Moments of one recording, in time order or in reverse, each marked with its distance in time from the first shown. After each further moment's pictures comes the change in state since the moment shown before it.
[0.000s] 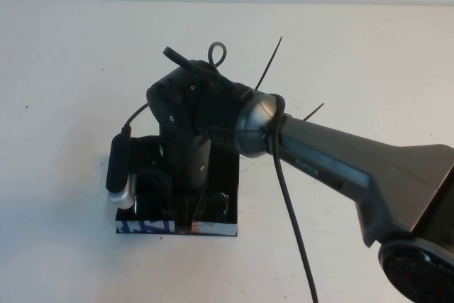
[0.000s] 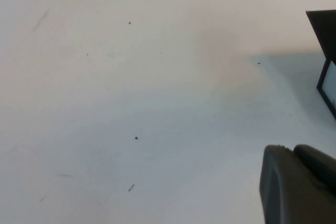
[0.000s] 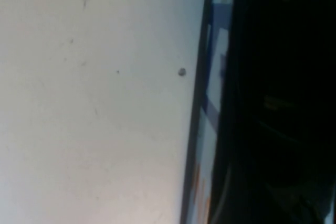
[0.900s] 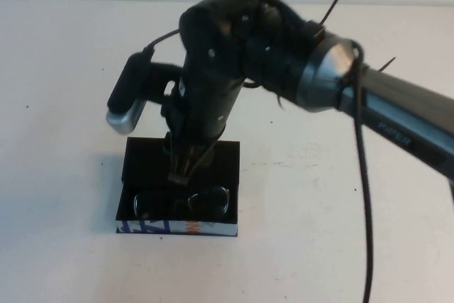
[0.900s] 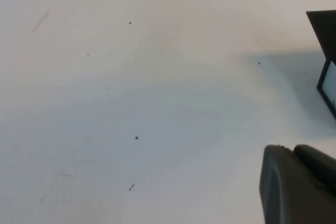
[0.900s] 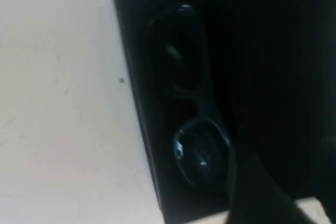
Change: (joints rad) right arm -0.034 -0.192 0.015 -0.005 0.000 0.213; left arm 0.000 0.000 0.000 0.000 0.000 0.000
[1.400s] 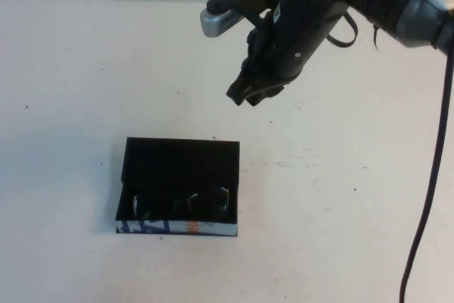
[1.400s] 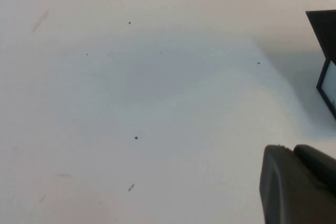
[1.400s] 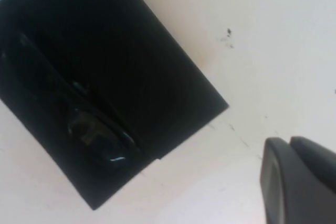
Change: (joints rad) right arm -0.269 -0.086 0.016 0.102 0.013 0.225; left arm 0.000 0.000 0.000 0.000 0.000 0.000
